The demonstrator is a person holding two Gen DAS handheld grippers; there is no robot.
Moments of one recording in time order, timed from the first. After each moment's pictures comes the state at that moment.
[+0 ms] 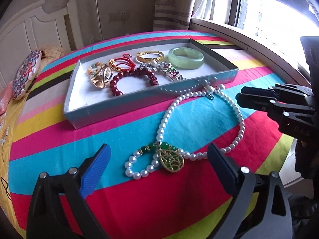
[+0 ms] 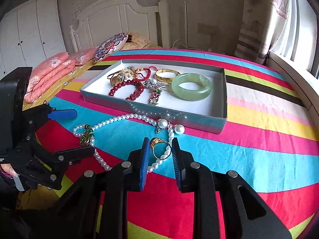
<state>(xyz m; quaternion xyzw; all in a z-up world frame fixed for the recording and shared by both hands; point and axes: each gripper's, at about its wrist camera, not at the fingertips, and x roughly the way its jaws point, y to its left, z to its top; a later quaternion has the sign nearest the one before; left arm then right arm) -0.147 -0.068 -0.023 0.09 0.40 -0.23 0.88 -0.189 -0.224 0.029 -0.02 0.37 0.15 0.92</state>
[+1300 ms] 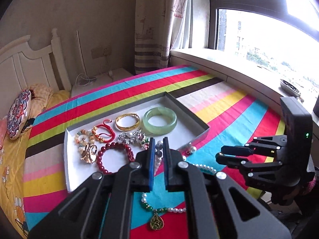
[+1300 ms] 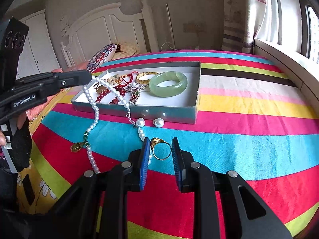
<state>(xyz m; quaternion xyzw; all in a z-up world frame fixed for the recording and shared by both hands) -0.139 -0.120 0.070 0.10 0.29 -0.28 0.91 -0.200 -0.265 0.024 0.04 0.36 0.13 0.92</state>
